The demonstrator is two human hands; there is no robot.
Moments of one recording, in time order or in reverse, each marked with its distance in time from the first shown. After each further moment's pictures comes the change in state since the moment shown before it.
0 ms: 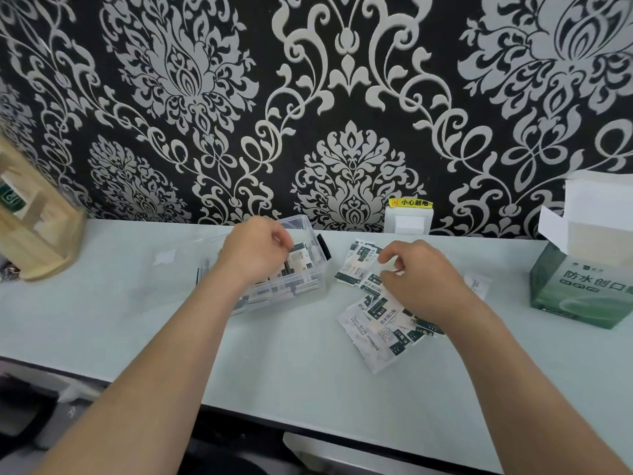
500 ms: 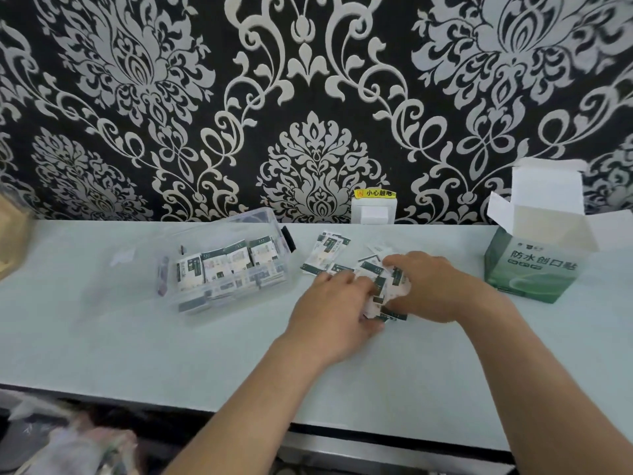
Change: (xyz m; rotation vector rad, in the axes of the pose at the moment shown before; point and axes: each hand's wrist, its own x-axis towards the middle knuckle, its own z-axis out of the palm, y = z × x) left_hand -0.077 0.071 0.101 0.229 -0.235 0.451; right_hand -0.015 0.048 -0.025 -0.289 -0.313 0.093
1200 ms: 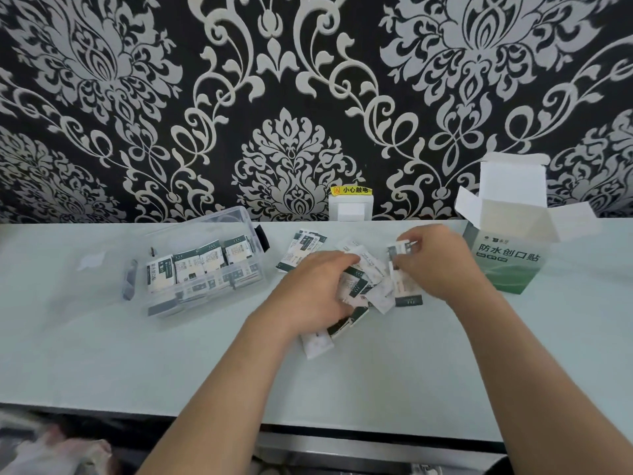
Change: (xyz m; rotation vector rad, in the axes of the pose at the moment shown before) left_hand 0.025 0.001 -0.013 -0.170 -0.091 0.020; right_hand -0.005 0.022 -0.013 0.429 0.431 0.147
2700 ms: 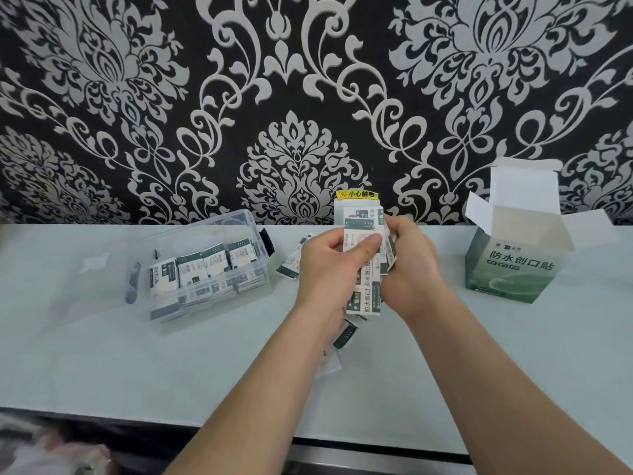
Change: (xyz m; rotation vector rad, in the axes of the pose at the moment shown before) left_hand 0.016 0.039 0.003 -1.330 0.407 -0.247; right_hand 0.000 -0.043 0.032 1.477 -0.118 0.383
